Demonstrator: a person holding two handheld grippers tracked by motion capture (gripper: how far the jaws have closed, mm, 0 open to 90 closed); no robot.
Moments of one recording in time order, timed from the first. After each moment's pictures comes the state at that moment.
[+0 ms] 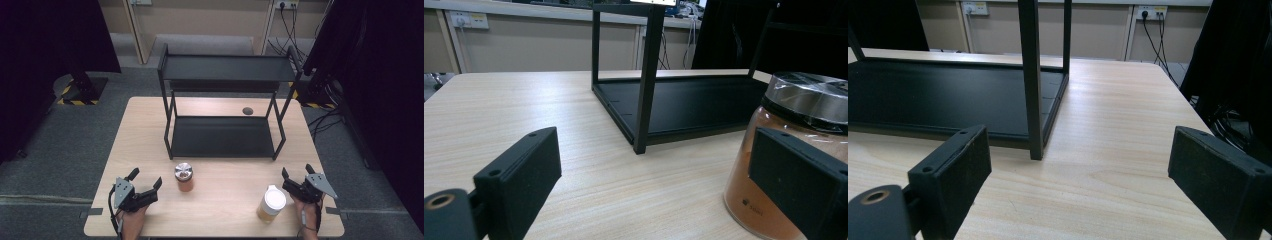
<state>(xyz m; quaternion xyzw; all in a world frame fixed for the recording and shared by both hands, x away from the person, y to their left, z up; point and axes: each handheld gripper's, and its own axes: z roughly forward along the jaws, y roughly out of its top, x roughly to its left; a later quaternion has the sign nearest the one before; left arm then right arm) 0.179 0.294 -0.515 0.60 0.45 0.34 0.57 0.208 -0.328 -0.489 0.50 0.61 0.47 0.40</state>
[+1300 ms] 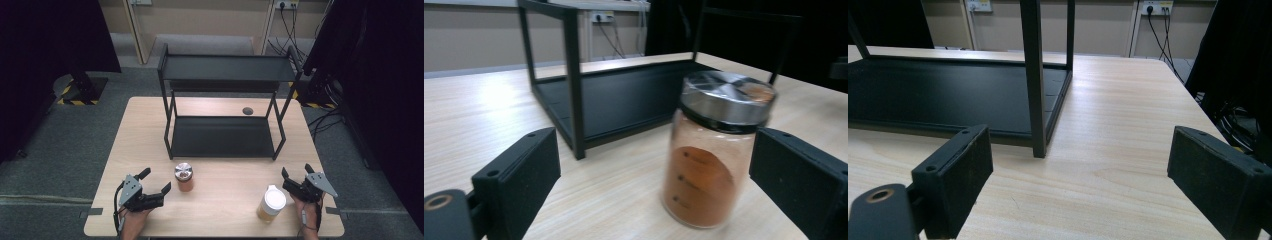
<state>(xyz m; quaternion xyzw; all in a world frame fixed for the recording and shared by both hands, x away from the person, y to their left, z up) 0.193 0.301 -0.487 0.67 0.38 0.27 0.58 0.211 -0.331 -0.487 0.50 0.61 0.47 0.39</state>
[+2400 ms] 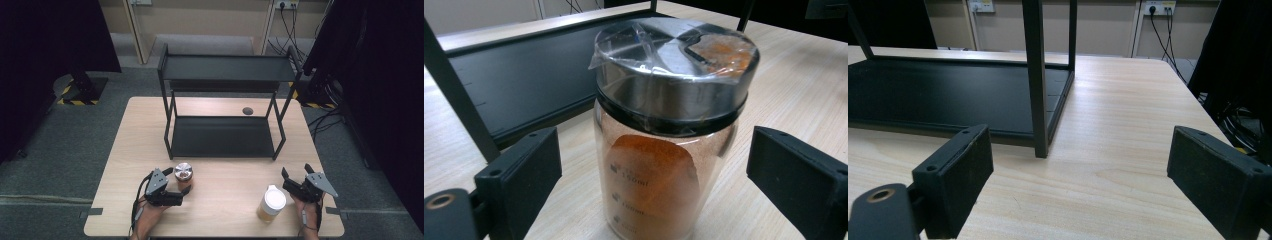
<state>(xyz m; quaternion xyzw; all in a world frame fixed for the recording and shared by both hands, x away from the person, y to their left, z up) 0.242 0.263 -0.474 0.75 0.35 0.21 0.53 0.211 -0.333 -0.487 0.50 0.61 0.47 0.39</state>
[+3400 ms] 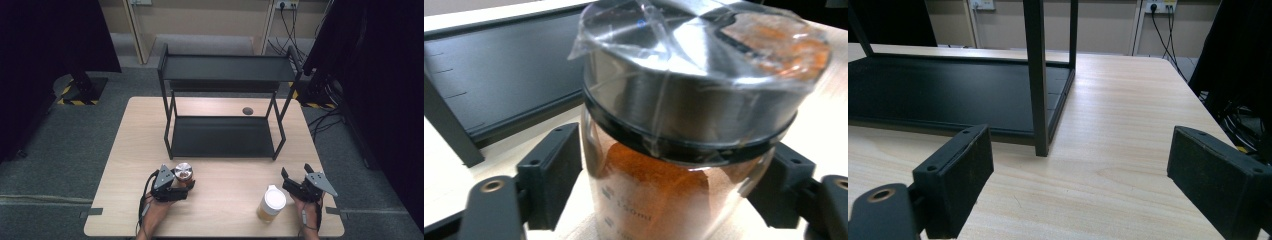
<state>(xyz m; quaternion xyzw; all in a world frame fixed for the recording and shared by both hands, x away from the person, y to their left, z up) 0.256 0.249 -0.474 0.76 0.36 0.20 0.51 0.212 -0.333 -0.486 0.50 0.62 0.47 0.38</state>
